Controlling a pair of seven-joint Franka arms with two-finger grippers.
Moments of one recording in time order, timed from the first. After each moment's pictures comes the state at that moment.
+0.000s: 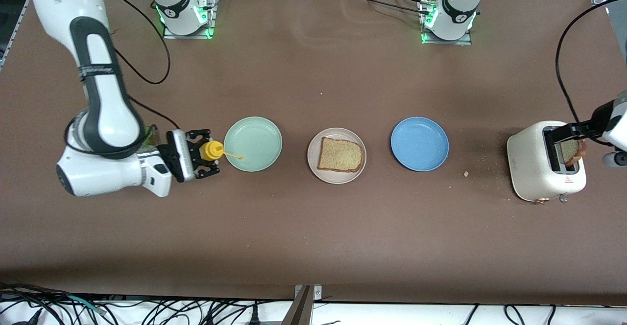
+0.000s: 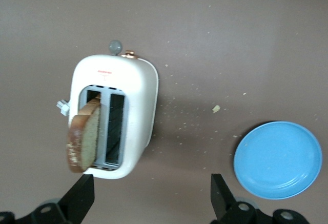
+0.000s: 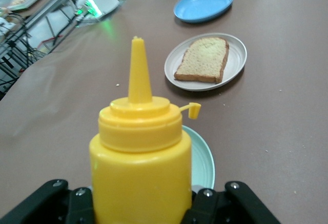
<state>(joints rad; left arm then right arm) -0.11 0.23 0.30 -1.57 0.02 1.71 0.04 0.11 0.68 -0.03 -1.40 0.79 1.58 -1.86</state>
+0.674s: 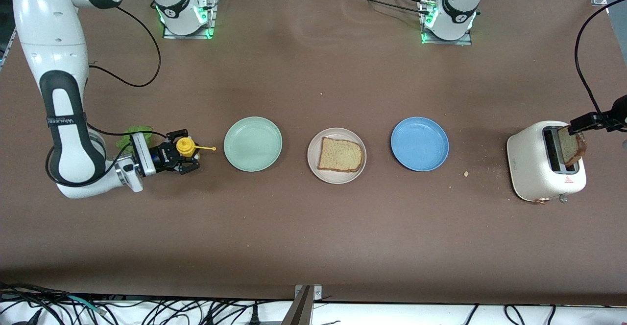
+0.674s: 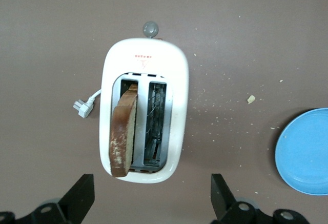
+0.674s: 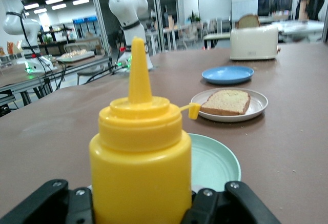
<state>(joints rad) 0.01 0.11 0.30 -1.83 0.02 1.93 0.21 -0.08 0.90 -0.03 -1.44 1.01 1.36 -2.37</state>
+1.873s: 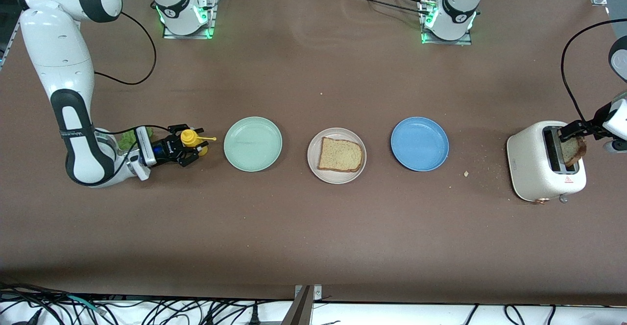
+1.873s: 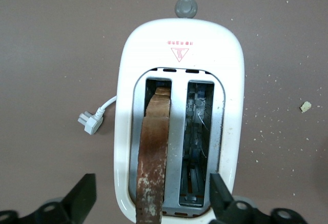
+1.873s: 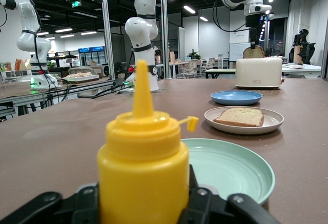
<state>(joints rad) 0.09 0.18 0.29 -2.02 0.02 2.23 0.30 -0.13 0.96 -0.02 -1.53 1.04 1.31 -2.55</state>
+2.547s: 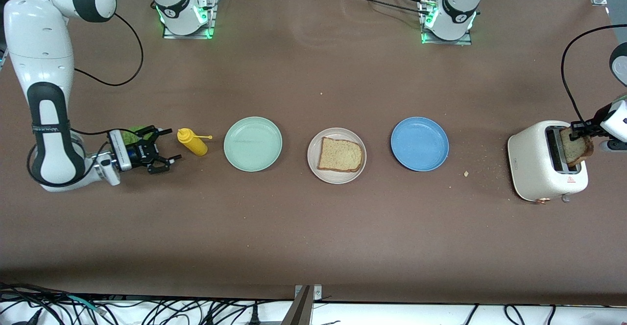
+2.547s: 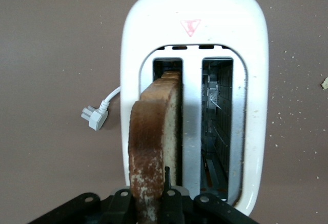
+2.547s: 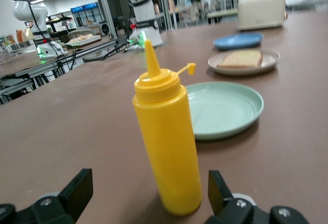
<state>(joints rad) 0.13 0.22 0.29 -2.01 0.02 2.22 0.40 -0.15 0.92 -0.14 -1.40 0.87 1.30 -2.37</state>
